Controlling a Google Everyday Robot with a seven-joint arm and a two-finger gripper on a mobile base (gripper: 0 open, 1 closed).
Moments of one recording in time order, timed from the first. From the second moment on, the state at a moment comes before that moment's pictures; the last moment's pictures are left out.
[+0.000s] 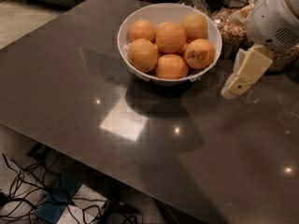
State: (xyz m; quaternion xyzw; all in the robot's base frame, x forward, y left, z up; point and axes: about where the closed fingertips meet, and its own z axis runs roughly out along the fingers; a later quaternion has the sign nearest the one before) arm 0.495 -0.172 0.984 -0.60 0.74 0.02 0.29
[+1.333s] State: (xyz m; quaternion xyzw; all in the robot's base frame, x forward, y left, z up) arm 0.527 -0.159 0.982 -0.57 0.75 0.01 0.34
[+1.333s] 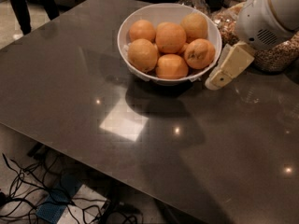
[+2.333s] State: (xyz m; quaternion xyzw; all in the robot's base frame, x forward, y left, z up) arm 0.562 -0.148 0.971 -0.55 0.76 0.00 0.35
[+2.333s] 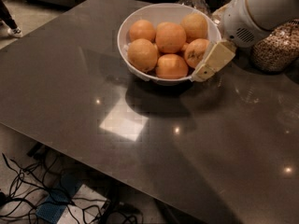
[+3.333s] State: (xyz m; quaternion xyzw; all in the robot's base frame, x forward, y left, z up) arm 0.595 -0.158 0.960 -0.54 0.77 -0.01 0.35
